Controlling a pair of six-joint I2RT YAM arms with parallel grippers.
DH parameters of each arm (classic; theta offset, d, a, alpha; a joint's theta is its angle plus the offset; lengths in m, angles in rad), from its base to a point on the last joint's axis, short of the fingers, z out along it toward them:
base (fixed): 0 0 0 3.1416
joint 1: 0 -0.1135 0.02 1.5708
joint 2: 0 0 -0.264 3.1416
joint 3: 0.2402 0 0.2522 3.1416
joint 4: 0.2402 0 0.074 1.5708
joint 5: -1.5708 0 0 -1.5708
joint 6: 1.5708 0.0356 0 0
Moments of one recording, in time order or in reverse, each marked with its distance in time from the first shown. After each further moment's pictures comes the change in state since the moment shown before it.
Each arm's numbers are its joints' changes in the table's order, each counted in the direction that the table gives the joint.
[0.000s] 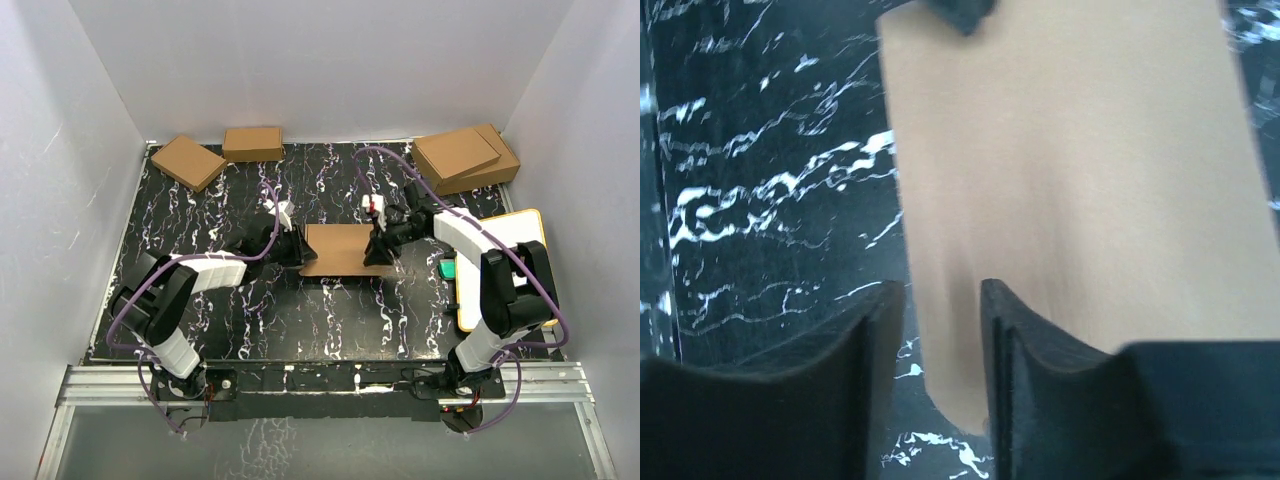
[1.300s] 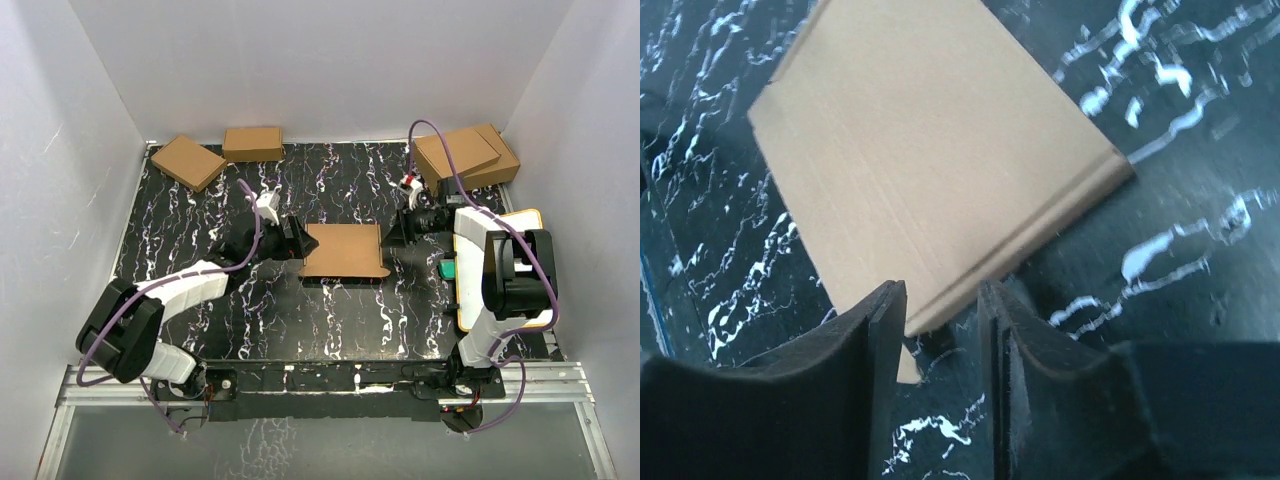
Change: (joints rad) left arm -0.008 -0.224 -0.043 0.032 0.078 0.037; right arm 0.244 0.104 -0.011 -0.248 0.052 0.492
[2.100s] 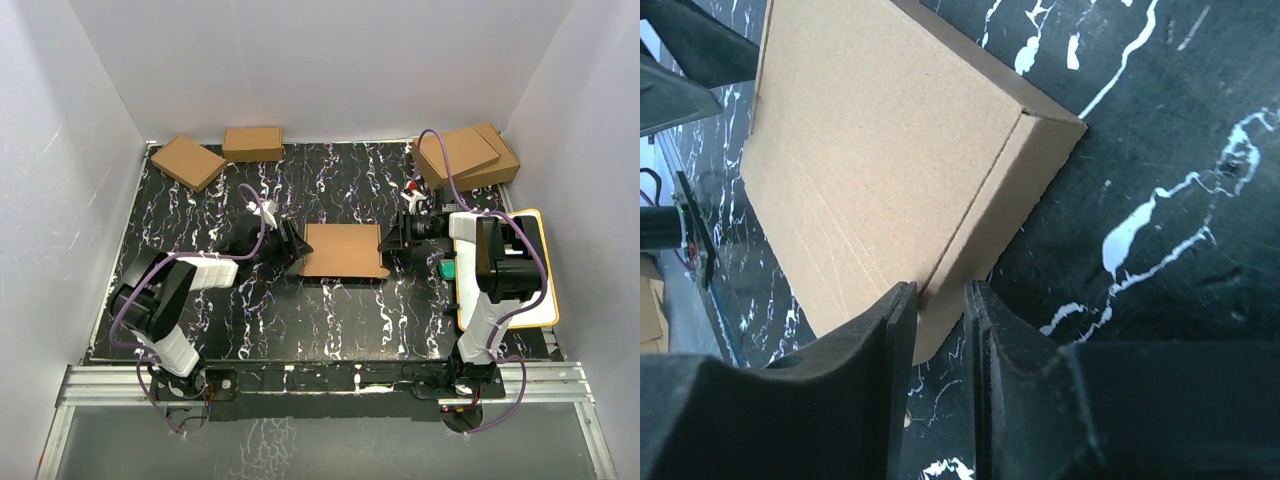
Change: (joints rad) left arm -0.083 0.216 -0.042 -0.147 -0.092 -0.119; right arm 0.023 0.131 -0.064 -0.207 -0.019 0.351
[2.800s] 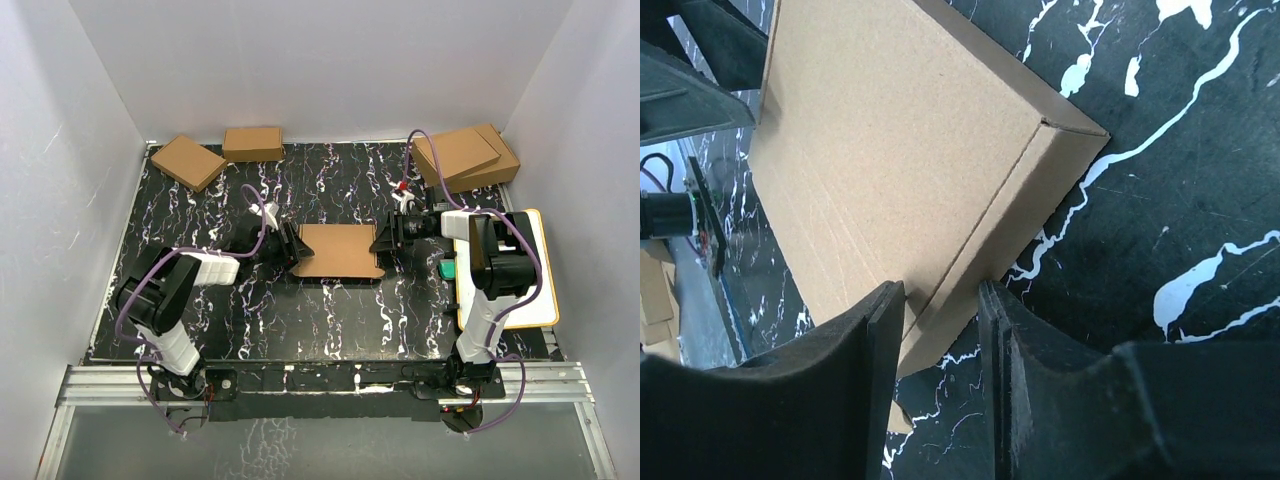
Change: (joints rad) left arm -0.013 0.084 0.032 -0.012 -0.094 -0.021; right arm -0.057 0.043 0.032 -0.010 0.021 0.020
